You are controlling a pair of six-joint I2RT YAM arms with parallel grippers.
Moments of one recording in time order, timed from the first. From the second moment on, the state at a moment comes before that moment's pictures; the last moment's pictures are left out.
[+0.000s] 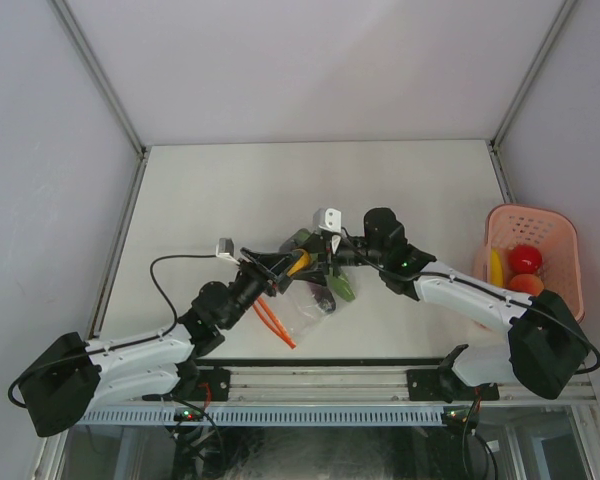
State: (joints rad) left arm -0.89 0.98 0.22 0.86 -0.21 -1.51; right arm 0.75 1.31 0.80 0.32 -0.76 -0.12
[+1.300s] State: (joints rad) left arm -0.89 0.81 0.22 0.73 -0.26 -1.38; right arm 0.50 1.22 0.81 0.23 -0.94 -0.08
